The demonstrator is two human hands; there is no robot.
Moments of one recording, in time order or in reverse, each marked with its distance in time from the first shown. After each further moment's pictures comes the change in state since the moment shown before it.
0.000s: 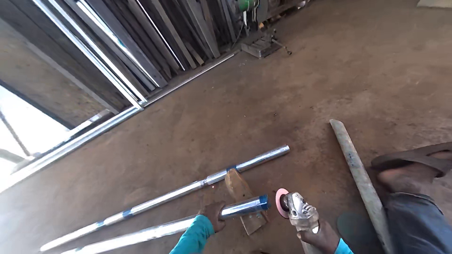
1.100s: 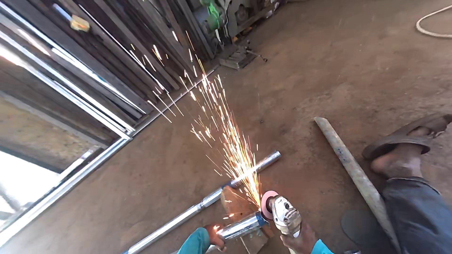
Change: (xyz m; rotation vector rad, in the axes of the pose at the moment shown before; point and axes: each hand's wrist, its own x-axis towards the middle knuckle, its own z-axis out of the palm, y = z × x) left_hand 0.043 -0.004 -0.032 -0.016 -0.451 -0.004; right_hand 0.026 -0.006 0.053 -0.029 0.076 0.040
